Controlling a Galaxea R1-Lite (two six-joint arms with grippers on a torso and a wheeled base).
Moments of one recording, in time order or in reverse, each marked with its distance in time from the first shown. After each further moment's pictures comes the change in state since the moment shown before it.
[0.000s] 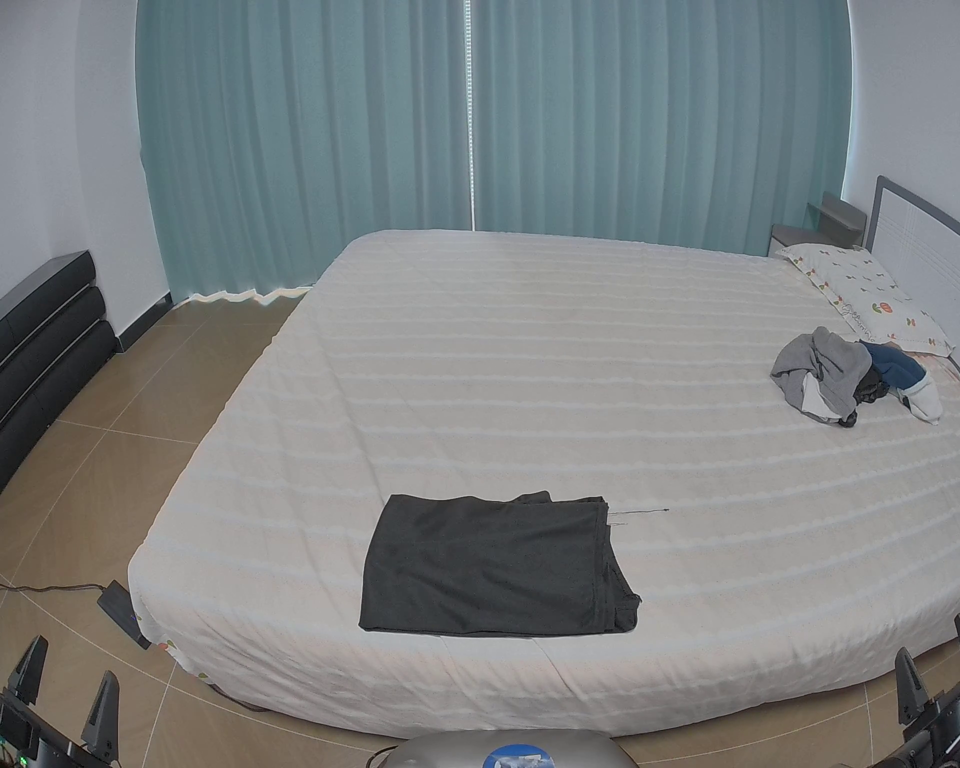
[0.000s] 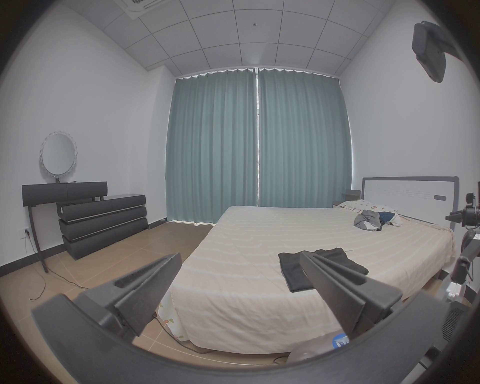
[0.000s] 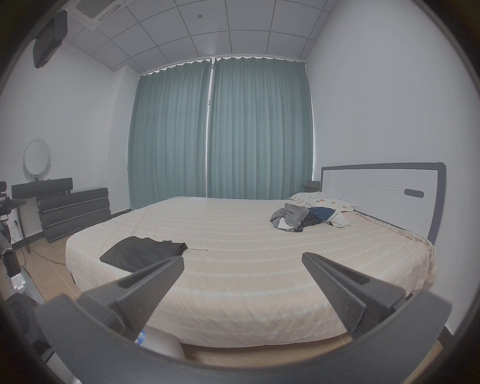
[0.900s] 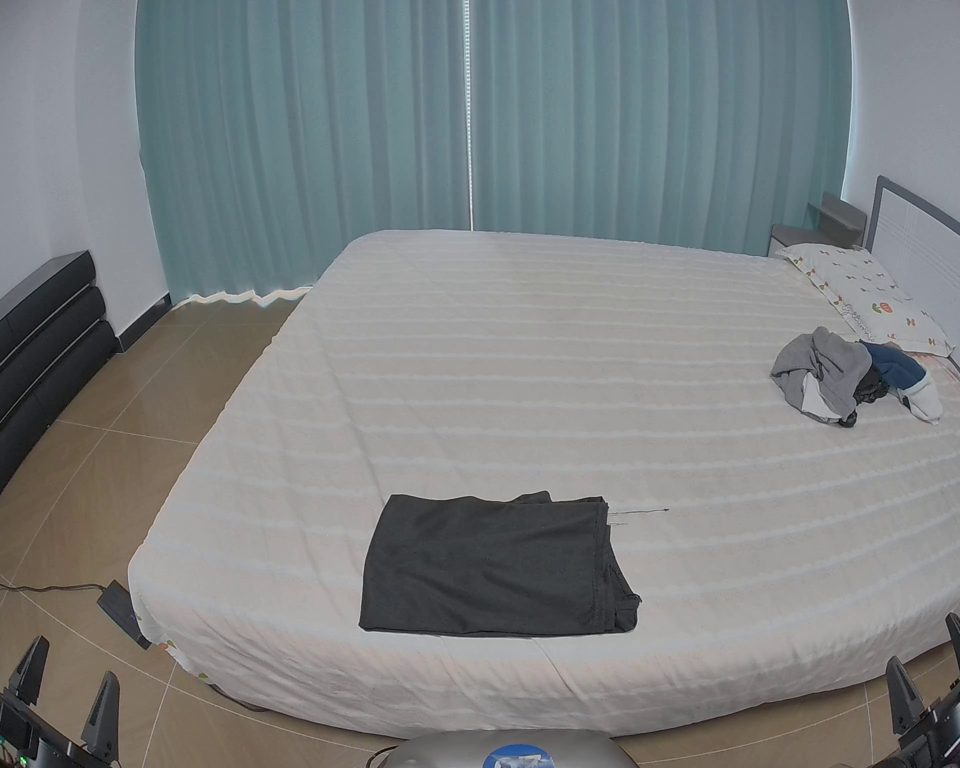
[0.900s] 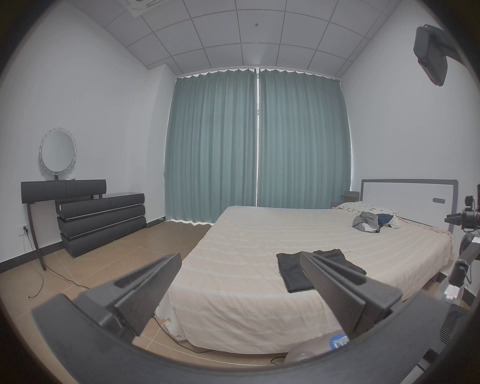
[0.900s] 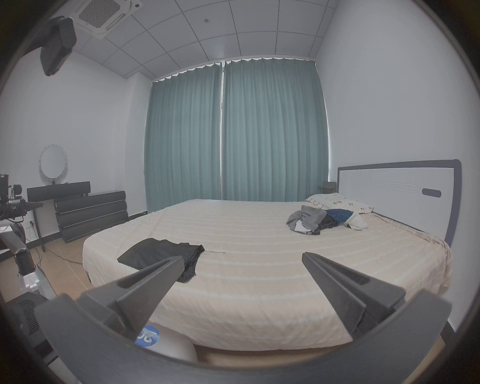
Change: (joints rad) left arm 0.000 0.001 0.000 -0.001 -0.007 -0.013; right arm -0.002 0.000 0.003 -0.021 0.116 0.011
